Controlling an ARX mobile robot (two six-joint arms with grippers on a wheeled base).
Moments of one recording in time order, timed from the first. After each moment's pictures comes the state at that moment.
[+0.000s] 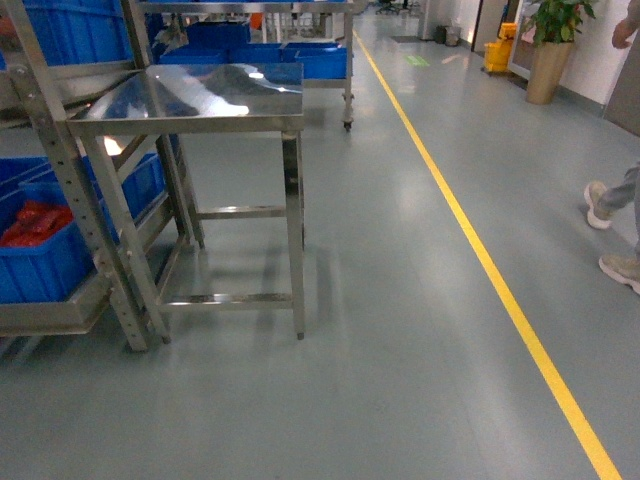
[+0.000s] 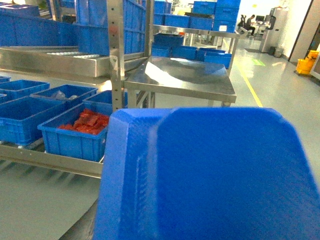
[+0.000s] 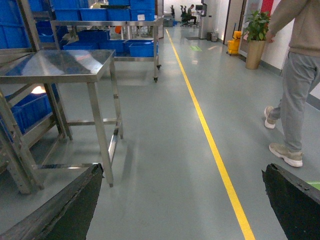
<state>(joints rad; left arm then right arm) -0.54 0.27 0.21 0.07 -0.76 -0.05 0.00 0.01 0.01 0.00 0.00 0.00</state>
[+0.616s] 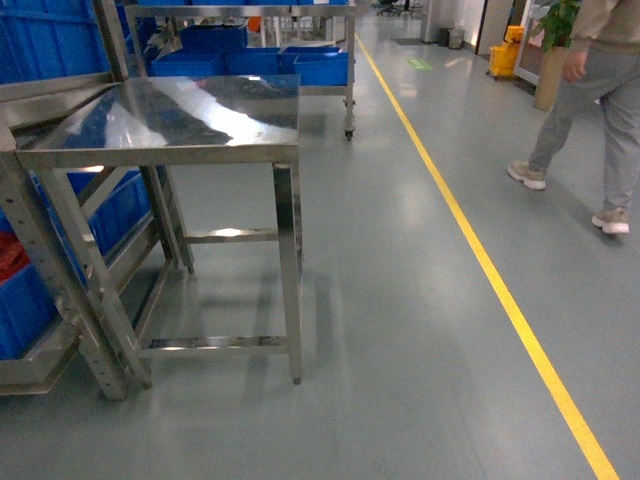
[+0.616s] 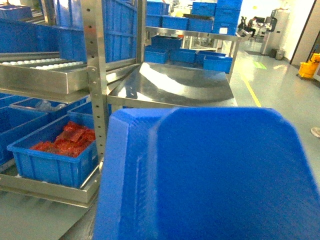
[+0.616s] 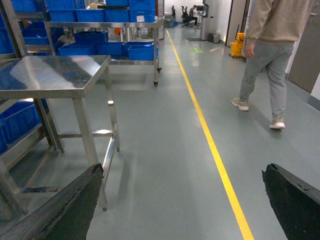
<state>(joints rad) -0.54 0.27 0.21 0.07 -0.76 -0.05 0.00 0.01 0.01 0.00 0.00 0.00</state>
